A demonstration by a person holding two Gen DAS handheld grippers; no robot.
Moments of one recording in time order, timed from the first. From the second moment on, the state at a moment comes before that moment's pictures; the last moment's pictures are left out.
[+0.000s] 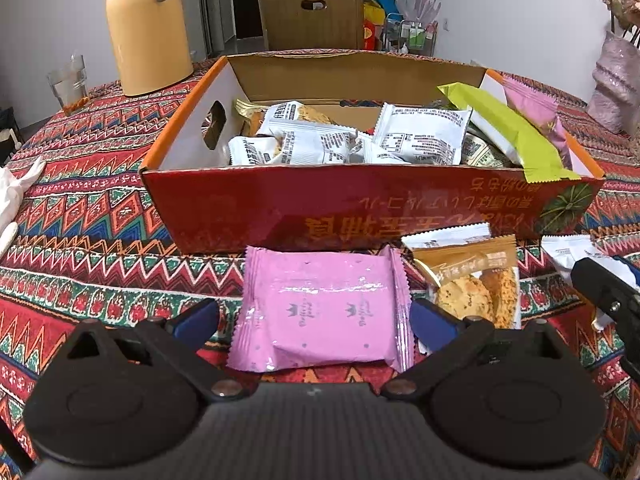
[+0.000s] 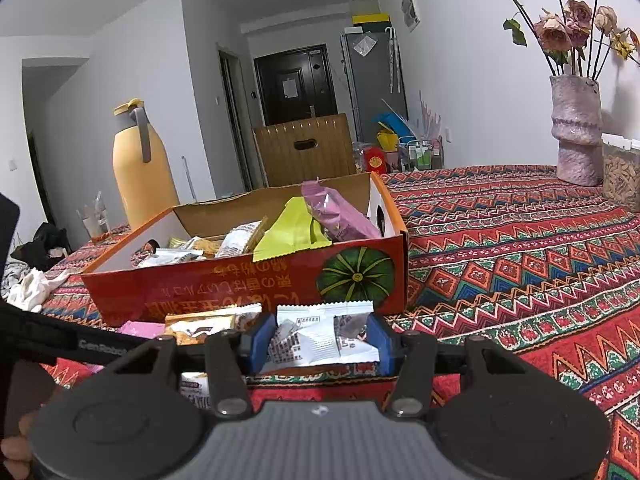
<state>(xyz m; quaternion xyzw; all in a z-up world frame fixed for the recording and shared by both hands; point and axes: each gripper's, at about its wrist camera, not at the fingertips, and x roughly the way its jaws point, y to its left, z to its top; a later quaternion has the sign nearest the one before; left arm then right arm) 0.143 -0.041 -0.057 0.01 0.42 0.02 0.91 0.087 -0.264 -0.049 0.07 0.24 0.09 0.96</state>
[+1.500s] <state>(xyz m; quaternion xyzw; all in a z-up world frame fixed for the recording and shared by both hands) 0.110 -0.027 0.011 0.00 0.31 0.00 0.95 0.075 -0.252 -0.001 0.04 0.15 0.11 0.98</state>
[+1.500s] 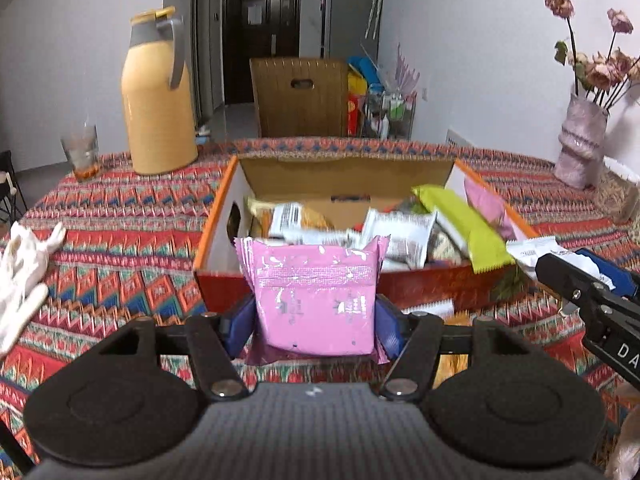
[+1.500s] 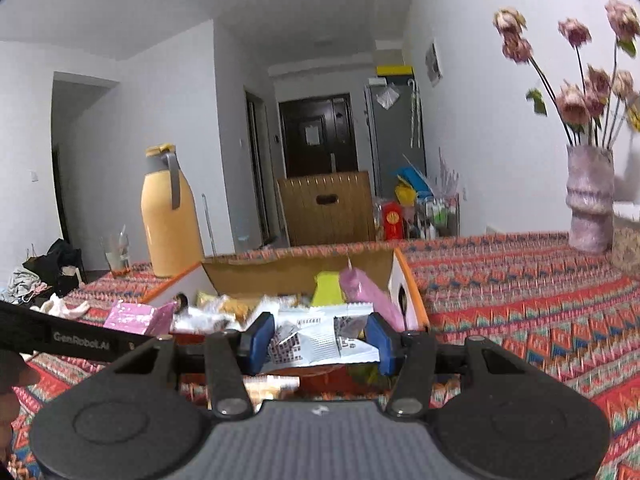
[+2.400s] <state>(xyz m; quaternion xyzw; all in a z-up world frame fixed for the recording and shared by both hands) 0.190 -0.015 0.020 -0.03 0.26 0.05 0.96 0.177 -0.217 0.020 0.02 0.12 0.09 0.99</state>
